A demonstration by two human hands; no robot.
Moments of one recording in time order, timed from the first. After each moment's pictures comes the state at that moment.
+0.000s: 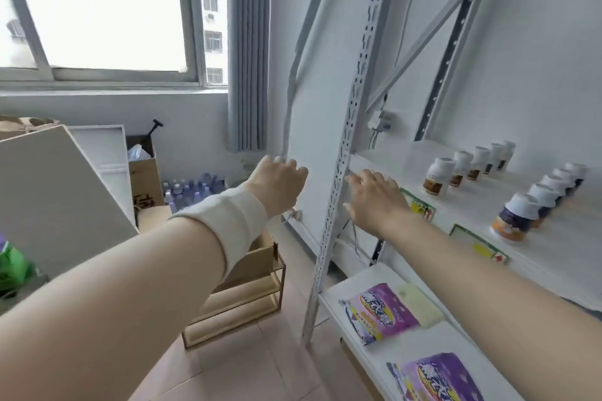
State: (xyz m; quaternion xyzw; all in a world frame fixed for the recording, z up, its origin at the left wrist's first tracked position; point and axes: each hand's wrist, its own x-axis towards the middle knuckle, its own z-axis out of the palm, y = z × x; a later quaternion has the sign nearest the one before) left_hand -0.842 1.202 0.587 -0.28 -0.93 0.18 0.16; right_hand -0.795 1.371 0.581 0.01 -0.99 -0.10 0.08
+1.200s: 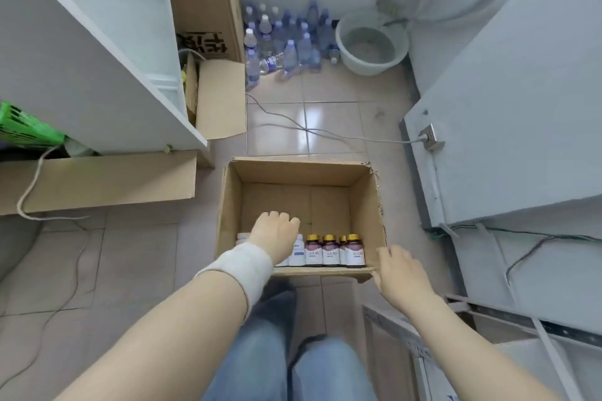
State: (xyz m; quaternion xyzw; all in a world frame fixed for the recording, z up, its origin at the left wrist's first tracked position) left_hand -1.325 1.047 0.156 -0.09 -0.95 0.01 -0.30; right_hand -1.326 1.273 0.173 0.12 -0.93 -0.08 -0.35
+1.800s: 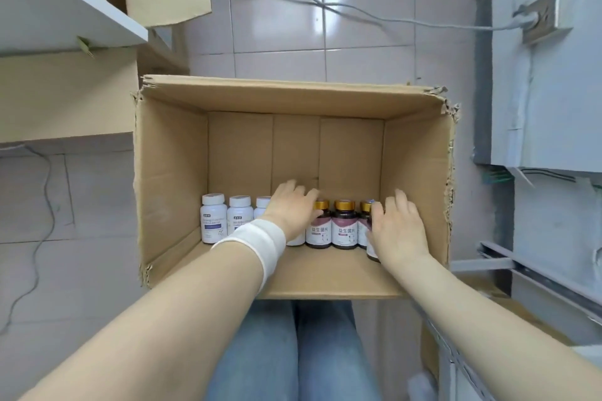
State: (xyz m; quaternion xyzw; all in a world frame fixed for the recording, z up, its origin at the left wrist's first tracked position) left_hand -1.378 1.087 -0.099 -0.08 -0.90 -0.10 -0.42; right_hand -1.401 1.264 -0.056 0.24 -0.87 -0.19 -0.39
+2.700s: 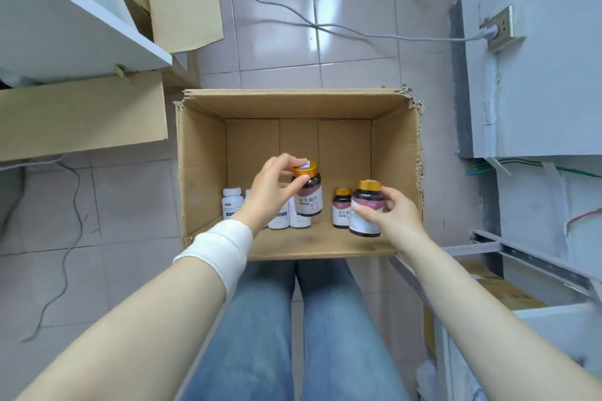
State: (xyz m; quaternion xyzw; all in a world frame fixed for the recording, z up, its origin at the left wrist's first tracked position) left_hand -1.364 1.047 0.000 0.21 -0.77 -0.57 -0.20; right_hand -1.386 1.262 0.027 -0.23 -0.77 0.46 -0.37
